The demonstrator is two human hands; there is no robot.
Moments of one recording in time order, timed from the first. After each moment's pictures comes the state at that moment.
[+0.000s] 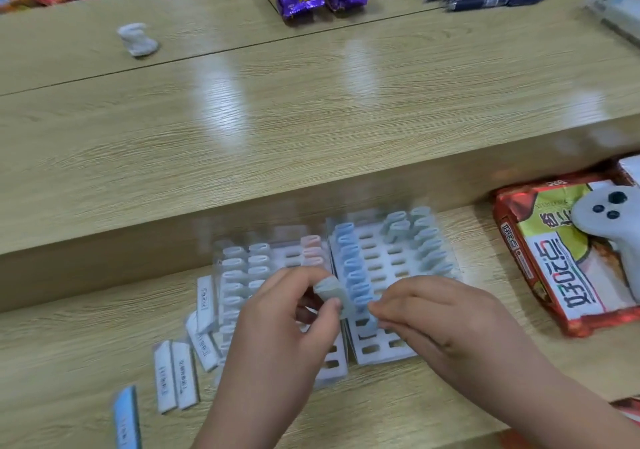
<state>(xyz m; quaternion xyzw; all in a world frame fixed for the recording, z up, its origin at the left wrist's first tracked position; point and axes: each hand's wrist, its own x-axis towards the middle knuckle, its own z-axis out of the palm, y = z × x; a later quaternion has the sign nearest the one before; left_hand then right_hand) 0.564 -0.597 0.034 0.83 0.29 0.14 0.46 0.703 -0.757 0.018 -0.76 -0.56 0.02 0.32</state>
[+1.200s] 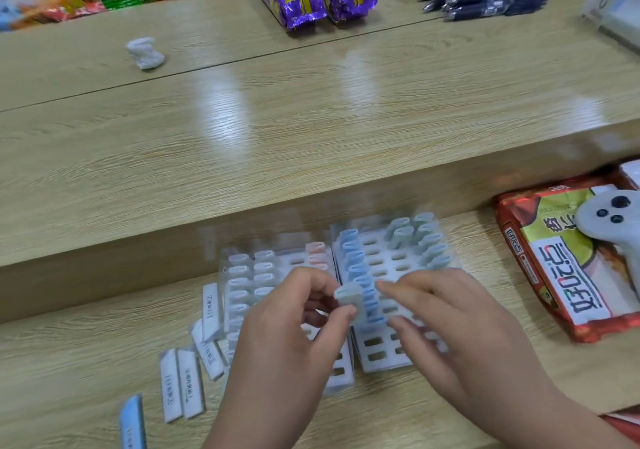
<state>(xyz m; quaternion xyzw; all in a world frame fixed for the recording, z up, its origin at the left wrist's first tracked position) 0.564 -0.600 0.047 0.84 0.27 0.17 0.44 0.693 -0.760 0.012 -0.79 -0.51 -0.02 0.33</state>
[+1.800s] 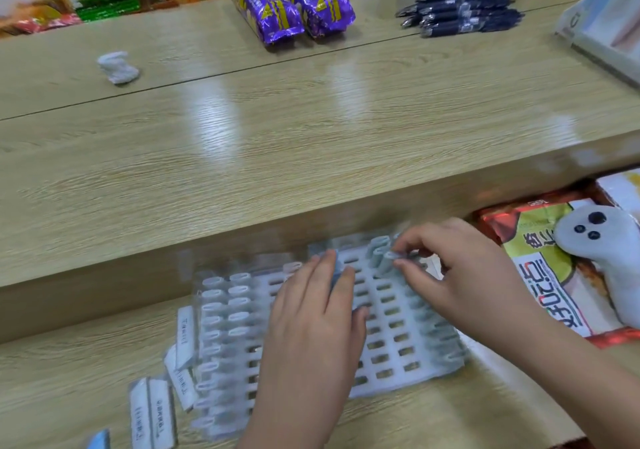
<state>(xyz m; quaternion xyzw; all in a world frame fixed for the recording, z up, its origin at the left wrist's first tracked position) 0.610 -0.614 0.011 0.97 0.18 0.12 0.12 0.768 -0.742 0.024 -0.85 -0.42 0.02 0.30</state>
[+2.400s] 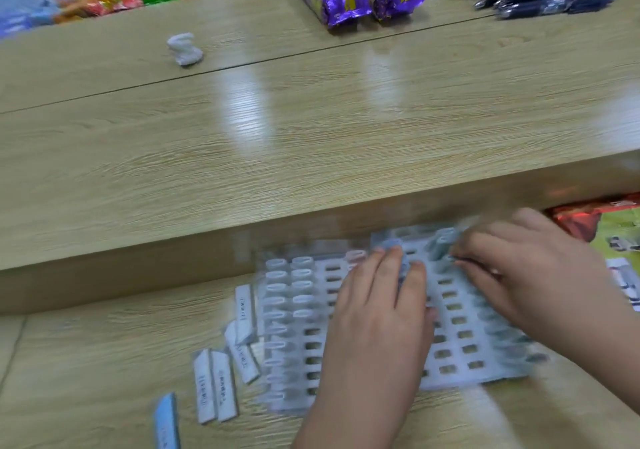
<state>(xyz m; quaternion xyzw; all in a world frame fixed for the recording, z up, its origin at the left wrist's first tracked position) 0.604 -0.612 0.013 0.98 0.16 0.11 0.10 0.771 -0.738 0.020 -0.84 -0.51 -0.09 0.13</state>
